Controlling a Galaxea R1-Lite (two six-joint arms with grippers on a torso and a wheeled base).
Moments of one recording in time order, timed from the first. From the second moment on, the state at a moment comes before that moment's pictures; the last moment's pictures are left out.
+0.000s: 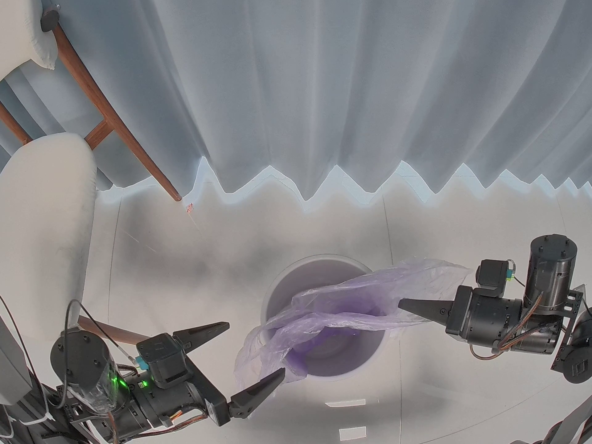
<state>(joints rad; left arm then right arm) -0.79 1.72 -0.02 -1.54 0.00 -0.06 0.59 1.54 -0.39 -0.80 0.28 0.78</state>
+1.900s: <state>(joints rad) -0.49 1.76 -0.08 -1.54 -0.07 -0.05 0.58 1.46 -0.39 -0.80 0.31 0.77</state>
